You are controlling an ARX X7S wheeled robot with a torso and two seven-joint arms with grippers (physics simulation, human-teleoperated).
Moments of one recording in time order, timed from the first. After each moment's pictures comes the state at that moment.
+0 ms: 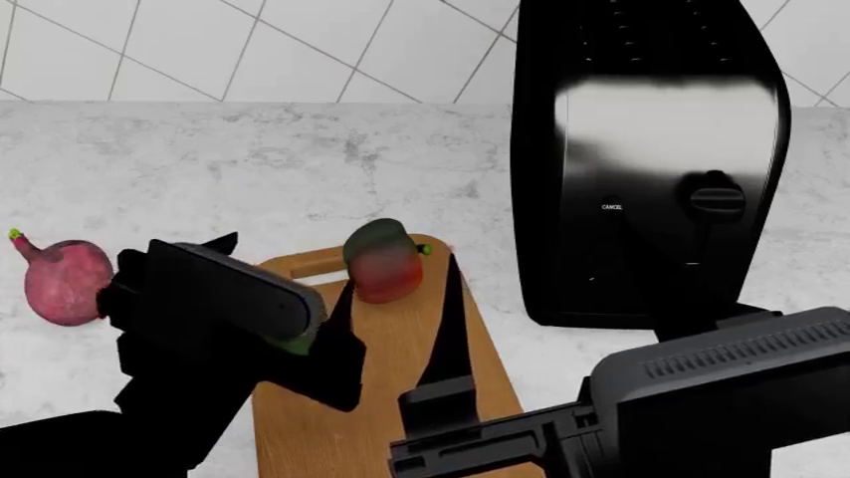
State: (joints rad) left arm -1.09 -0.56 1.30 0.13 -1.08 -0.21 -0.77; right arm 0.43 0.60 -0.14 -0.94 0.90 0.79 0.55
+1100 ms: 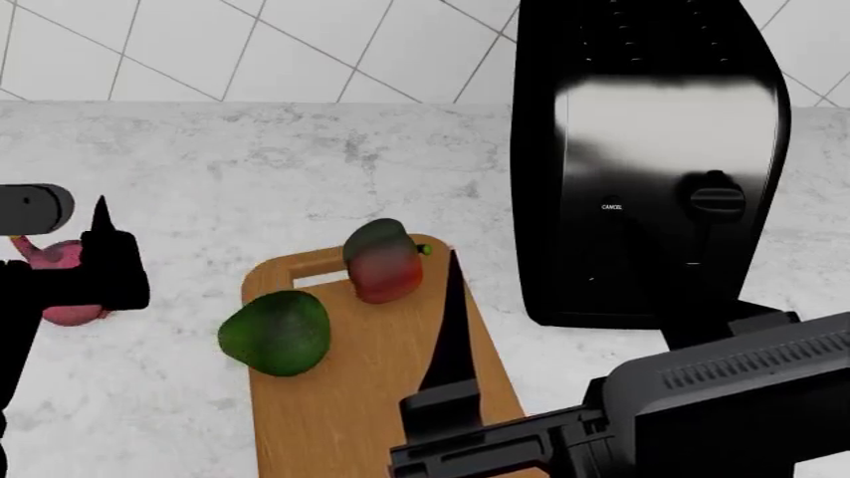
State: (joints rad) left arm -1.04 -0.82 1.13 0.16 -1.17 -0.15 -0.97; right arm 0.43 0.63 -0.14 -0.96 0.94 0.76 0.58
